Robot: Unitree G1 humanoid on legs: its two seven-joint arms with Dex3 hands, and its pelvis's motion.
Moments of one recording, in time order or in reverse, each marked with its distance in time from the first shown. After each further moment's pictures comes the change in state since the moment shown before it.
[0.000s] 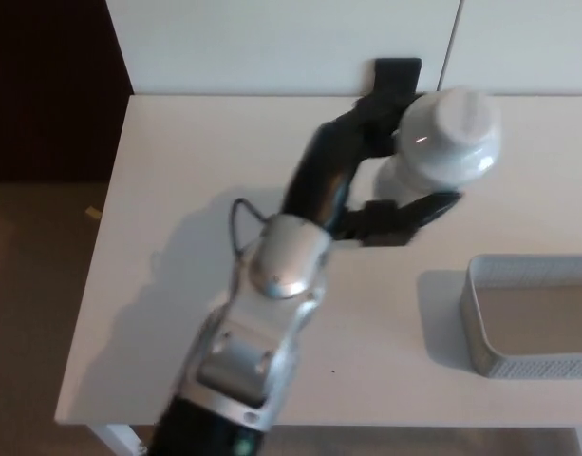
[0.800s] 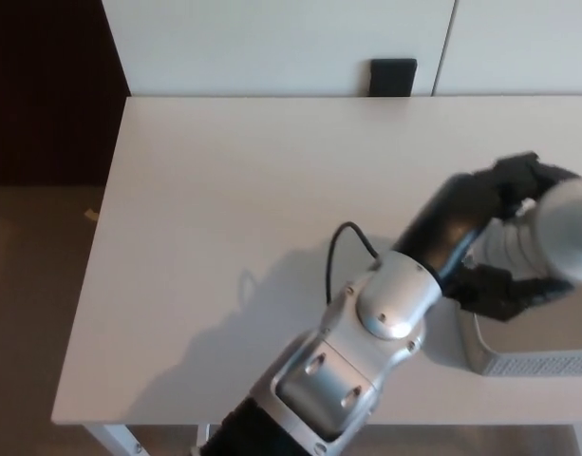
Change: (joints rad) left_arm -0.026 -0.011 -0.269 0.119 -0.019 0.020 0.020; right_arm -0.006 0.000 0.024 0.000 -0.010 -0.004 -0.012
